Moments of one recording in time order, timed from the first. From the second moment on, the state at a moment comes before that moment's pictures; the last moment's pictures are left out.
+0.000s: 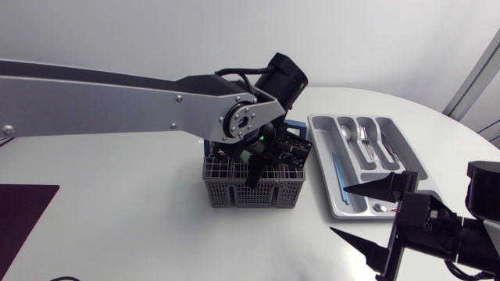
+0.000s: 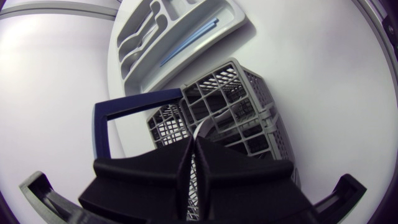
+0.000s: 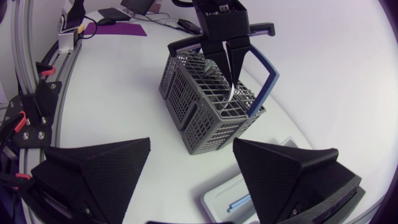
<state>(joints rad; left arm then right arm) -0.85 1.92 1.47 -0.45 -0.12 1.31 0.13 0.62 0.31 -0.33 -0.62 -0.81</state>
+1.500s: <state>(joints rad) -0.98 1.66 1.49 -0.65 -0.16 0.58 0.47 0.41 0.31 -0.20 -0.14 -0.58</state>
